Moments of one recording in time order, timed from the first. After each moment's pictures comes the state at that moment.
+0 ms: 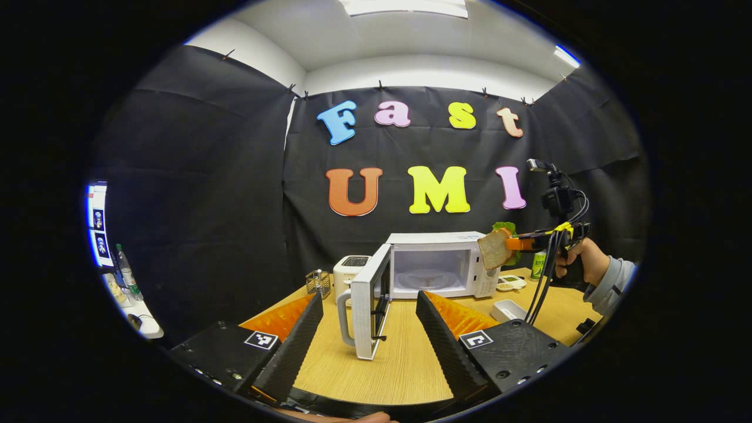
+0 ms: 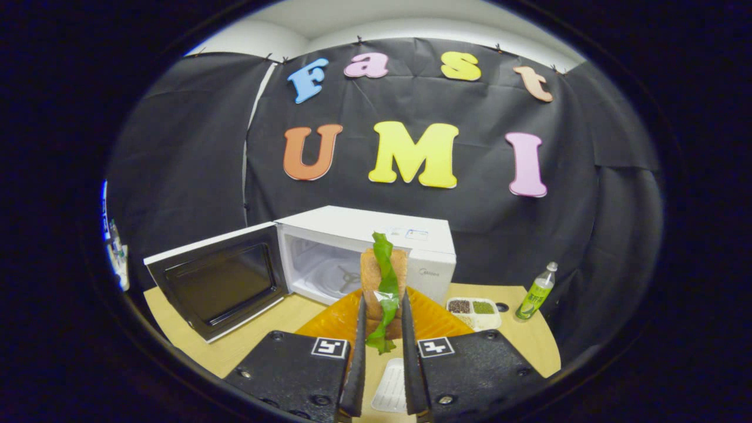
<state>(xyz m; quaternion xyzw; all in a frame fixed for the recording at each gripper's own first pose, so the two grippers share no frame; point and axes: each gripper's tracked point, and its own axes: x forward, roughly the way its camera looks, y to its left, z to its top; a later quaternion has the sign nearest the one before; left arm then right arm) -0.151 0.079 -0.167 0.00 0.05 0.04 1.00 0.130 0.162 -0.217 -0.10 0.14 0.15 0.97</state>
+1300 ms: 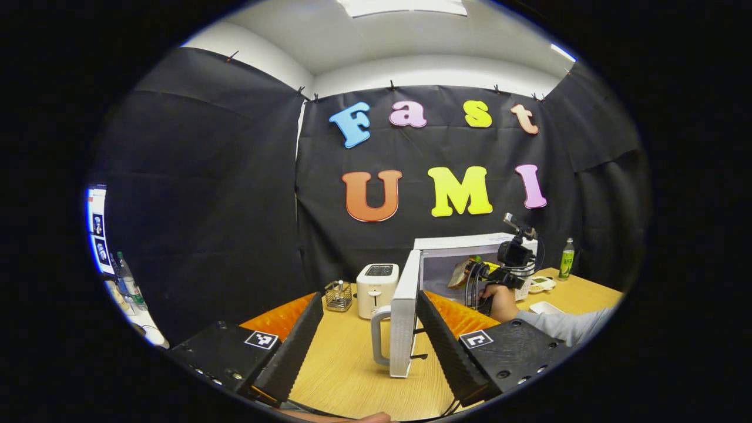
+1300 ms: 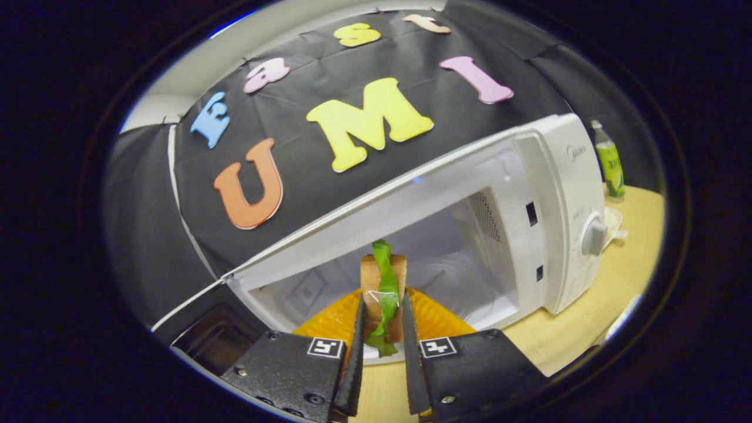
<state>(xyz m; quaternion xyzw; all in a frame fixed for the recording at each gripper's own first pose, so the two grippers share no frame) -0.101 0.128 -0.169 0.01 0.03 0.06 1.00 0.310 0.303 -0.346 0.25 0.13 0.04 0.96</state>
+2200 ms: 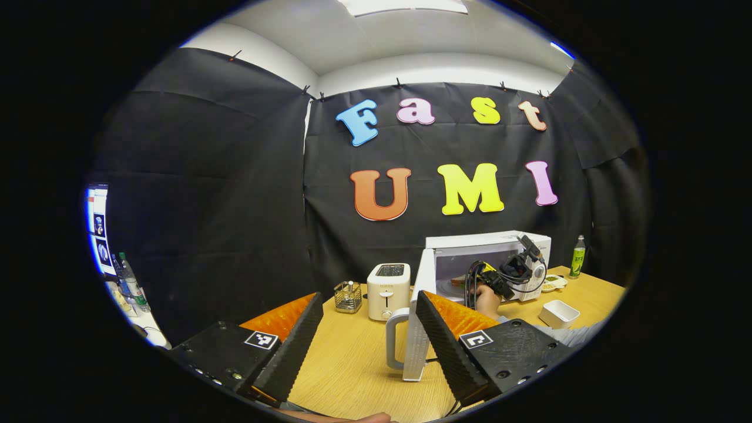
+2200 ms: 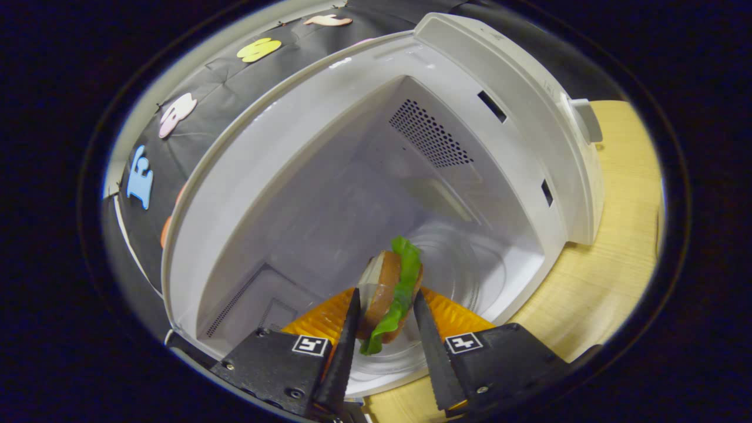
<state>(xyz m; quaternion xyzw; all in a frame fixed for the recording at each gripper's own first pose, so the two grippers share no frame) -0.087 0.150 -0.174 0.03 0.03 0.09 1.00 0.363 0.302 -0.409 0.36 0.15 -0.09 0.92</state>
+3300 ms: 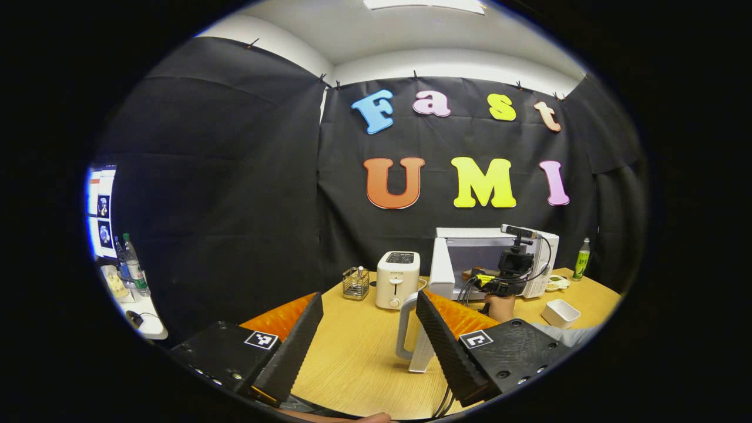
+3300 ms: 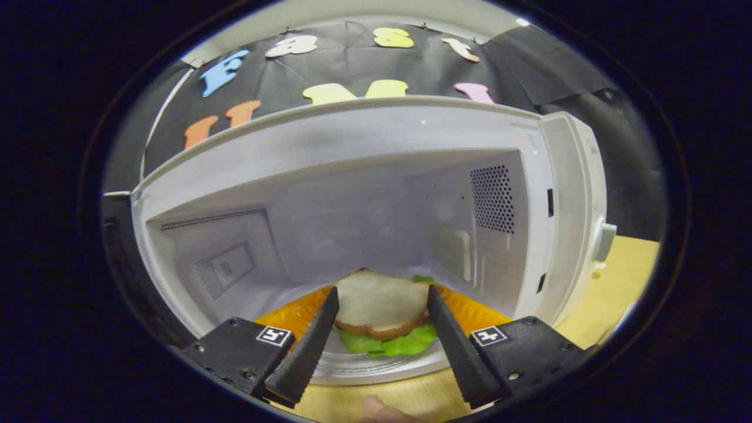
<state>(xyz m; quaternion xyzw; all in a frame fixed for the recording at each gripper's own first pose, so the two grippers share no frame) -0.099 0.170 -0.200 -0.01 0.06 0.11 0.99 0.359 0.303 -0.399 0.05 0.07 -0.05 1.00</state>
